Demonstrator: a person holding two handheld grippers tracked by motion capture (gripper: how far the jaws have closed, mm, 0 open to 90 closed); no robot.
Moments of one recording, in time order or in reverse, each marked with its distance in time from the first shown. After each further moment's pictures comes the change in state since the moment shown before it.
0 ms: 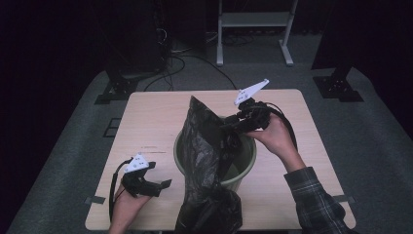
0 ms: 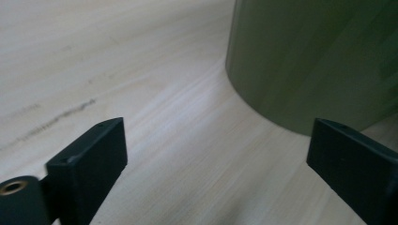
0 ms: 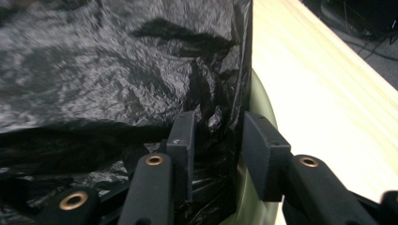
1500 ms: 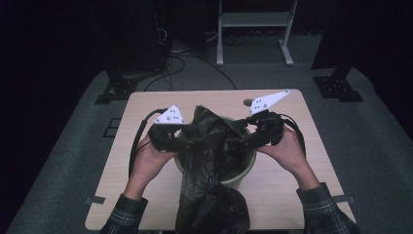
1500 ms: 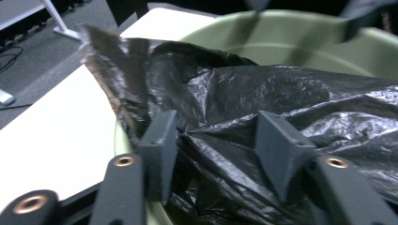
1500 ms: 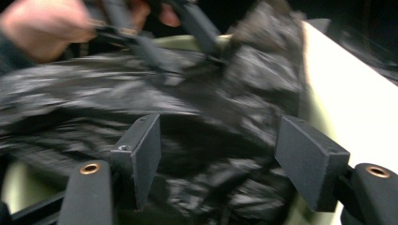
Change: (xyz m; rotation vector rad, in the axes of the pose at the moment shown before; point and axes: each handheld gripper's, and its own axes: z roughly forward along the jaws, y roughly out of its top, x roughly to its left) left arm -0.049 0.174 0.019 0.035 -0.134 0.315; right arm 0.037 -0.021 -0.032 -0.146 0.105 0.012
